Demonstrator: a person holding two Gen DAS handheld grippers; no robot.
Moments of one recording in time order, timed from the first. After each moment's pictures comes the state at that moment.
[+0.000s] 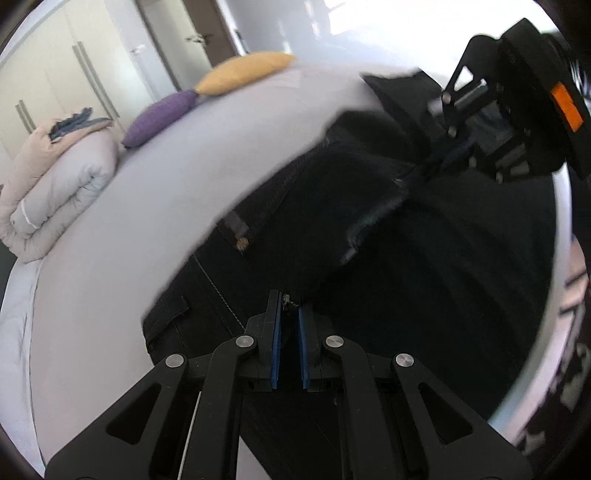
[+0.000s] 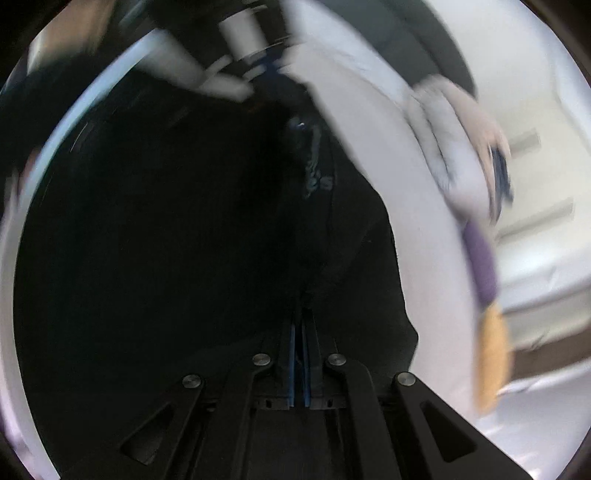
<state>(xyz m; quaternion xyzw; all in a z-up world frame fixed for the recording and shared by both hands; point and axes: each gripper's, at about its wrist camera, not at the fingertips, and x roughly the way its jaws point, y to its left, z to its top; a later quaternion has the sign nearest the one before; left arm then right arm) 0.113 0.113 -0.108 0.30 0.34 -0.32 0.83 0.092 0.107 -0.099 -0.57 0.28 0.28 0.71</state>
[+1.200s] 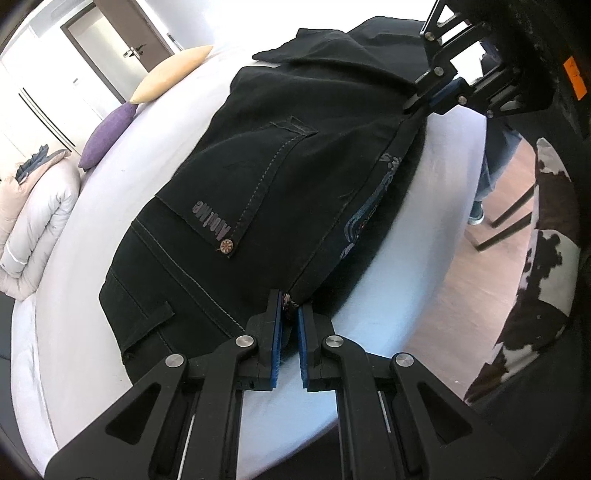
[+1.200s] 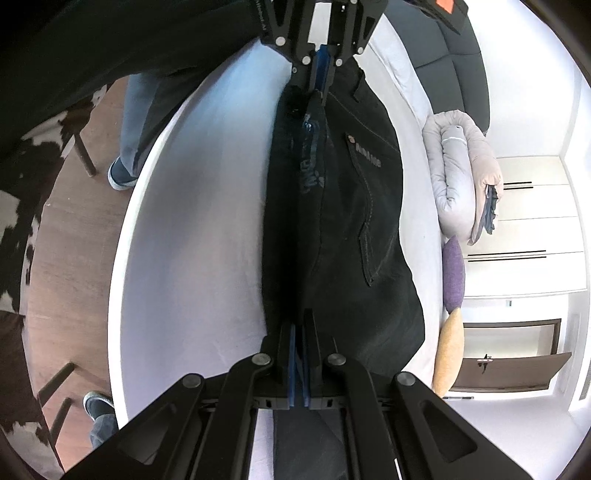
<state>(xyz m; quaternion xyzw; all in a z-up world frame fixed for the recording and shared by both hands) -0.003 0.132 -0.138 0.39 0.34 -0.38 0.77 -0.019 0.148 -0.122 -0.63 0.28 0.23 0.69</state>
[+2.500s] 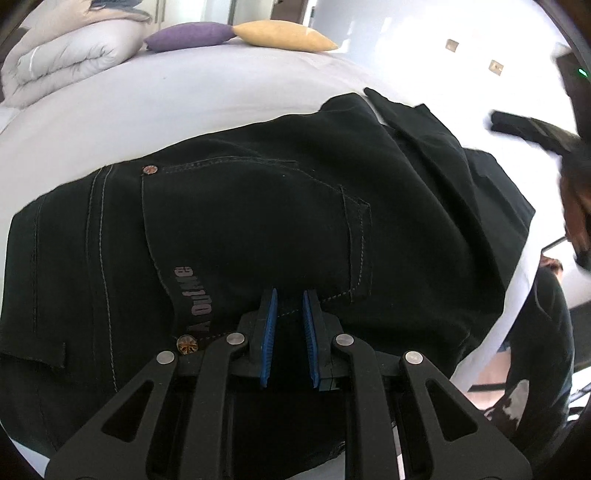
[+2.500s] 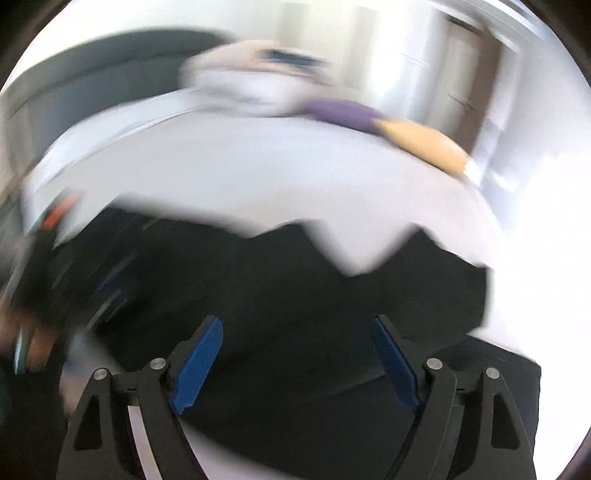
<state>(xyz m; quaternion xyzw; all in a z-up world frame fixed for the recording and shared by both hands) 0.118 0.077 -0.161 0.04 0.45 -0.30 0.84 0.134 -0.048 0.000 -0.04 0.40 -0.01 0.92</state>
